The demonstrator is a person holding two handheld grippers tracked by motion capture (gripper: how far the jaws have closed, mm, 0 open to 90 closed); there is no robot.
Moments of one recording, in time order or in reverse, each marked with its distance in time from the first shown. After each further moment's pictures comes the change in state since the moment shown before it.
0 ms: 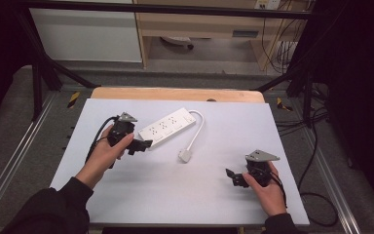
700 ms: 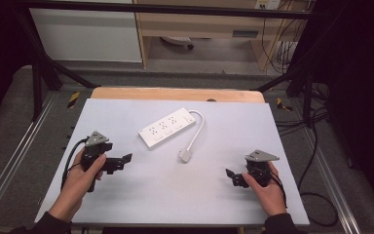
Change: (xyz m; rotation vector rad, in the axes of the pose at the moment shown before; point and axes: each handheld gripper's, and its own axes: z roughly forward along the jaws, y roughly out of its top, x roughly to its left) left arm 0.004 -0.072 -0.051 -0.139 0.061 -0.109; right arm 0.001 0.000 0.000 0.009 0.000 0.002
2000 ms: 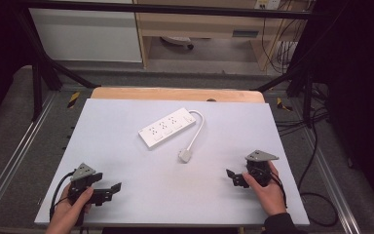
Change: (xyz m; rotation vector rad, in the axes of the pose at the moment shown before) left arm -0.005 -0.085 -0.022 0.046 -0.021 -0.066; right arm -0.004 -0.003 0.004 0.026 -0.017 0.003
